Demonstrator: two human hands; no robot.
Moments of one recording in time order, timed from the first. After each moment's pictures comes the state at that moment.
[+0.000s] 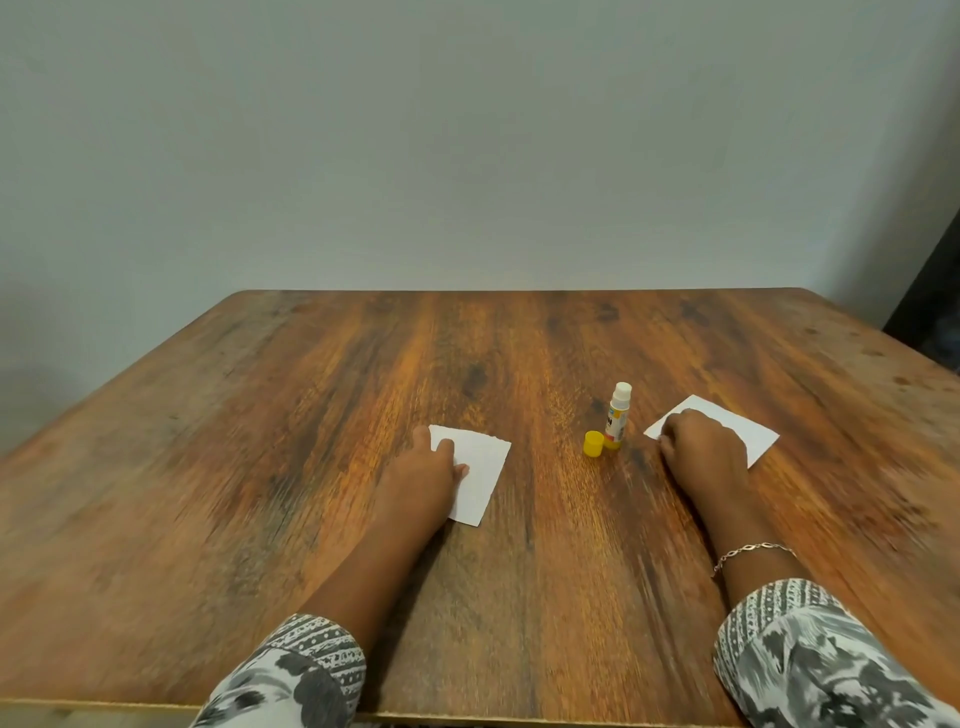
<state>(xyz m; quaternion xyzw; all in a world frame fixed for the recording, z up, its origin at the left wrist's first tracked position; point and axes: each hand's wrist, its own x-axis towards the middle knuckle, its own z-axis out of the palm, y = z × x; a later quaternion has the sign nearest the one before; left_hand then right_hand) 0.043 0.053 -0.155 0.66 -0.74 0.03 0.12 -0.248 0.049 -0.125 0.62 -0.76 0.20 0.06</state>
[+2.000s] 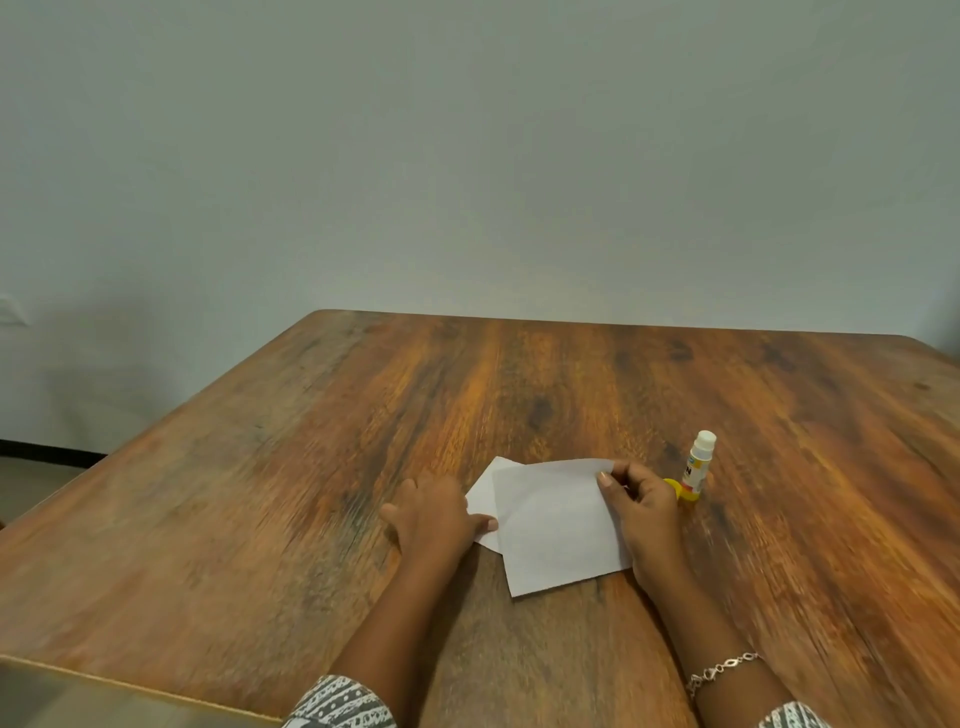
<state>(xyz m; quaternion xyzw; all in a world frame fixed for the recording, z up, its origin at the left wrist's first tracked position) 0.071 0.079 -0.119 0.79 -0.58 -0.12 0.11 -0.119 0.063 -0.143 0.52 -0.49 0.59 -0.37</state>
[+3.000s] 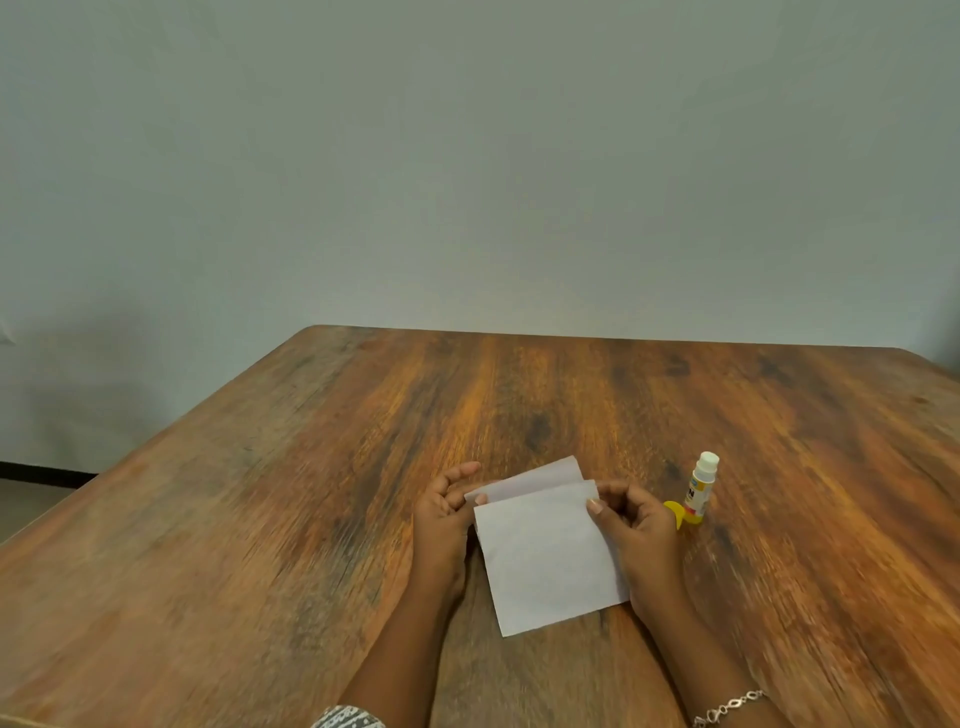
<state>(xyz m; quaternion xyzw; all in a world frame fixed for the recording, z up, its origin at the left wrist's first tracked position) 0.063 0.065 -0.140 0.43 -0.35 -0.50 0.66 -0.115 0.063 -0.142 0.52 -0.47 0.60 -0.38</state>
